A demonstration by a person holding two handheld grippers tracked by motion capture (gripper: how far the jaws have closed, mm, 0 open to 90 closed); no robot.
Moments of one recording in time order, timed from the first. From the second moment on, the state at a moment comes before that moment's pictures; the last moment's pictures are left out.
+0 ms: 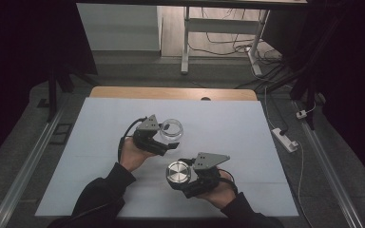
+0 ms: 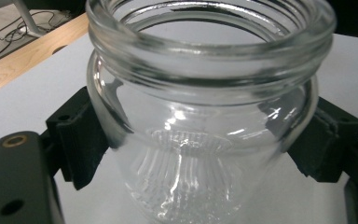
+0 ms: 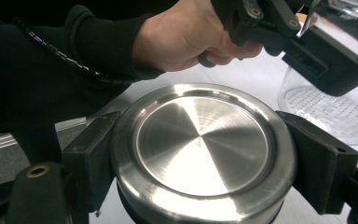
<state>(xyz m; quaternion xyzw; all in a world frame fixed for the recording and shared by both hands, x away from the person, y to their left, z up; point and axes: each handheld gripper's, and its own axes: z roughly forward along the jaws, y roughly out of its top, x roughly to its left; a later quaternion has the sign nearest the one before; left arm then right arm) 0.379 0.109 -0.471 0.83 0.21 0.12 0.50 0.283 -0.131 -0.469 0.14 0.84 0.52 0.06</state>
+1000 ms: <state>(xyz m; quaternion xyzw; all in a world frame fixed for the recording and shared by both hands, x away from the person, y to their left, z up) 0.415 0.099 -0.500 0.83 0.23 0.13 0.49 0.295 -0.111 -0.512 0.13 0.86 0.49 0.06</state>
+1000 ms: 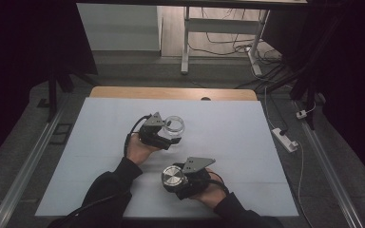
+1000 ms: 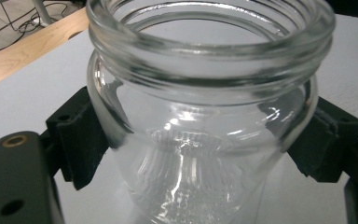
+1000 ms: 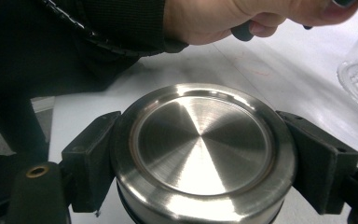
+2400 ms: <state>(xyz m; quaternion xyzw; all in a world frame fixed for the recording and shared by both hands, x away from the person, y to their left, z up) 0.434 0.091 -0.523 0.84 0.25 0.12 0.46 0.311 -0.102 -0.537 0.16 0.89 0.43 0.06</state>
